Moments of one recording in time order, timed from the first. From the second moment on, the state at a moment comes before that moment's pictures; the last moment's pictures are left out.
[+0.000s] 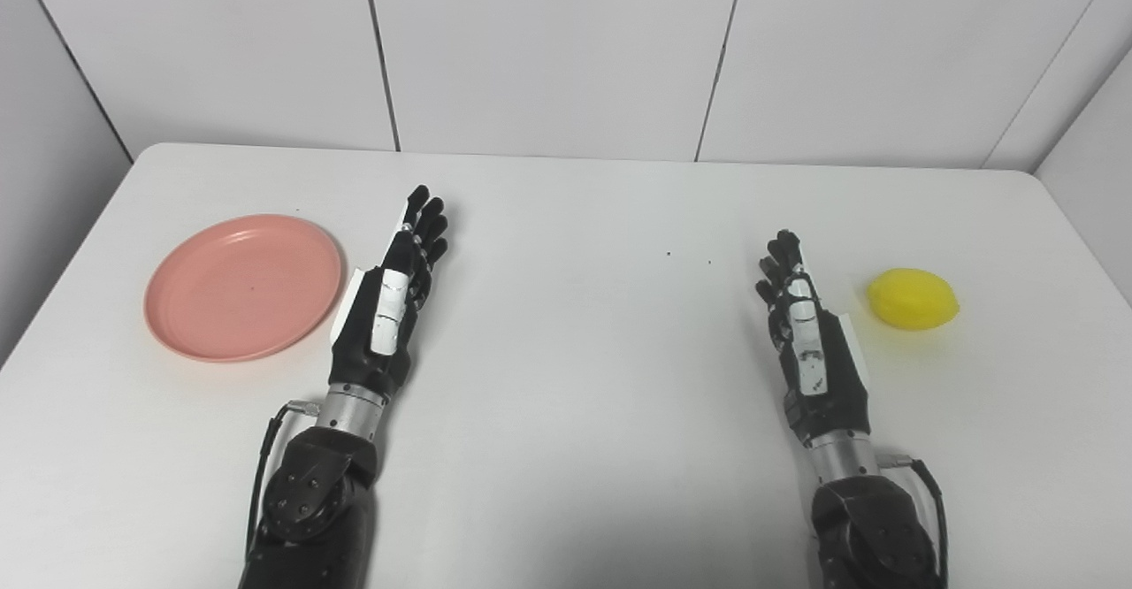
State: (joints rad) left arm -0.20 0.04 -0.02 0.16 -0.15 -0.22 -0.20; right arm -0.09 -0.05 -0.03 0.02 0.09 -0.11 0.08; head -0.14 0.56
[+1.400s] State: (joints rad) left arm -0.18 0.13 0.02 0.04 -0.17 -0.06 -0.20; right arm -0.07 -0.14 -0.07 0.01 0.13 -0.15 0.13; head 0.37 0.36
